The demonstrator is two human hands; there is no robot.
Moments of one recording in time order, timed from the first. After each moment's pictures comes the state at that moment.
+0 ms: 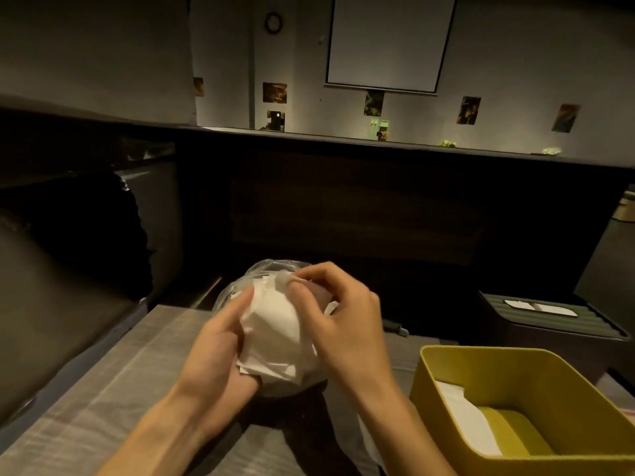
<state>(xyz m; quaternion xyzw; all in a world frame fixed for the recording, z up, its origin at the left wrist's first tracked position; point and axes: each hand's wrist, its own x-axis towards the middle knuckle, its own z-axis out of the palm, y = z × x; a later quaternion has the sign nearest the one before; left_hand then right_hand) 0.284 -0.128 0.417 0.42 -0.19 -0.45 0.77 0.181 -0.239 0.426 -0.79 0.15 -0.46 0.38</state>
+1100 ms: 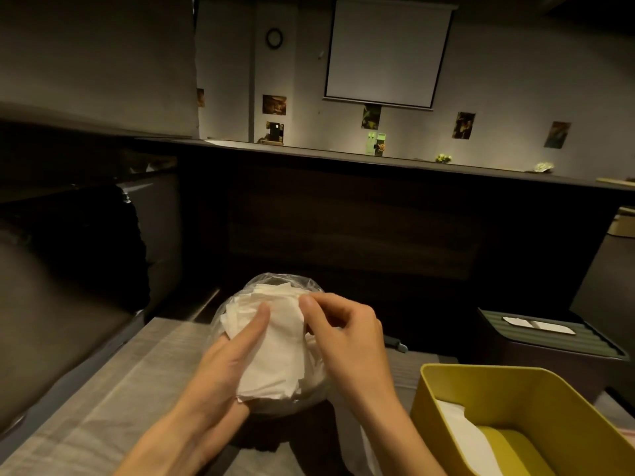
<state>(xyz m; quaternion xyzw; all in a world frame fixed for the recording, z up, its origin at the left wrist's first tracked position) 0.279 -0.128 0.425 0.46 -0.20 -0.43 0.75 0.182 -0.243 0.426 -0.74 0.22 -0.42 0.47</state>
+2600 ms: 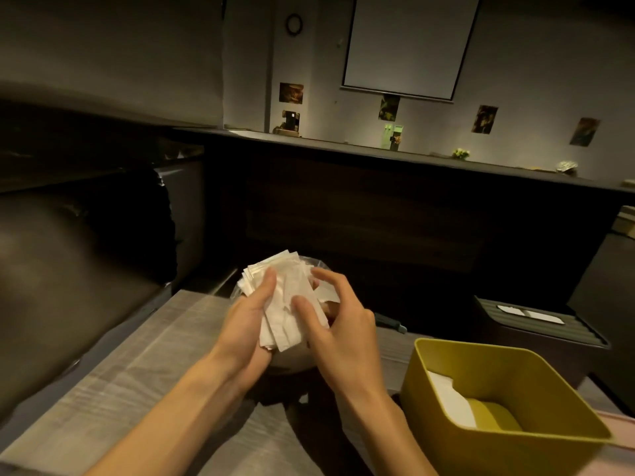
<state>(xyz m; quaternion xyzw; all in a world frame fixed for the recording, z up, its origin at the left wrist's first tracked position) 0.276 -0.131 0.424 0.44 -0.21 -0.39 0.78 0.173 -0.219 0.408 -0.79 0.19 -0.42 0.40</state>
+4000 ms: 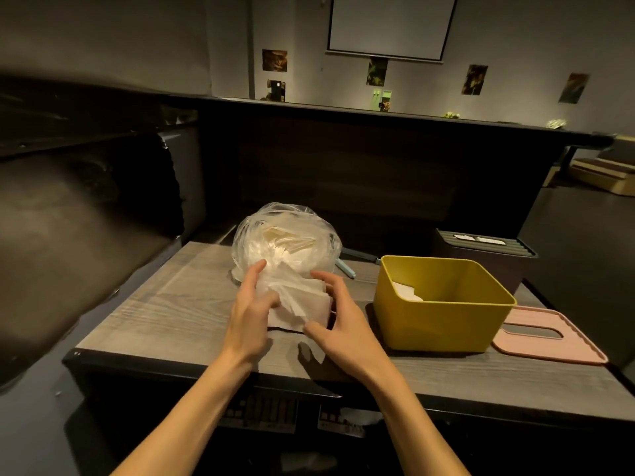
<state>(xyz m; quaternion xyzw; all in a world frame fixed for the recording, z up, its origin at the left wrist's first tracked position) 0.216 -0.071 0.364 0.61 -0.31 -0.21 0.69 0.086 -0.174 0.357 -0.80 0.19 -0.28 0.50</state>
